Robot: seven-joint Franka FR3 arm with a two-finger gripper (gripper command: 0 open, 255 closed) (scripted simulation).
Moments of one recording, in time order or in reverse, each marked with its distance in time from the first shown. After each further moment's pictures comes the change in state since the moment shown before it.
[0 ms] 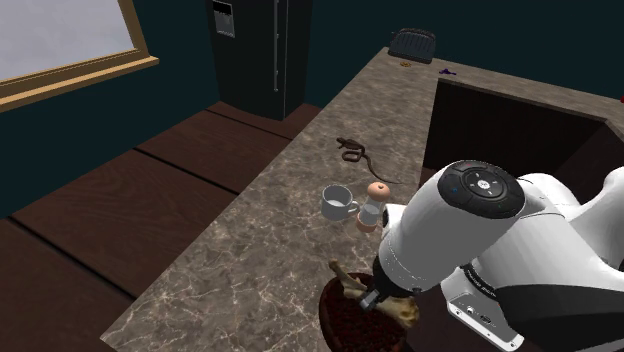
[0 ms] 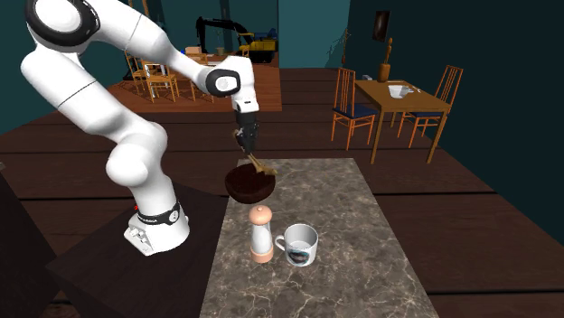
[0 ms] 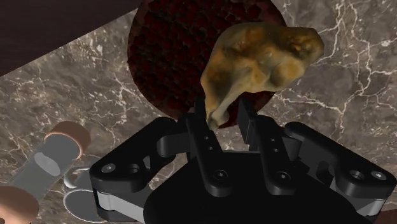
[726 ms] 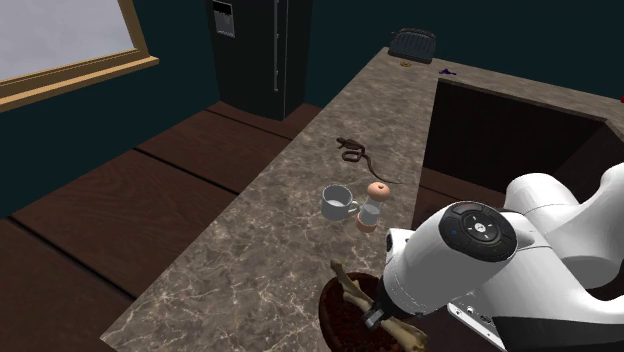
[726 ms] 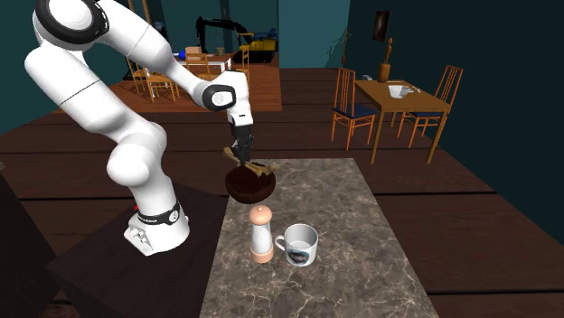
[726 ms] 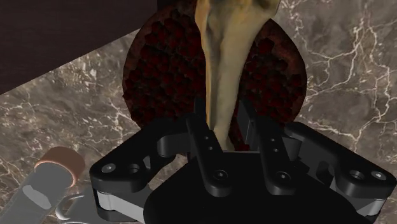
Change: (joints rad) arm 0.021 0.055 0.073 -0.093 0.040 0.144 0.046
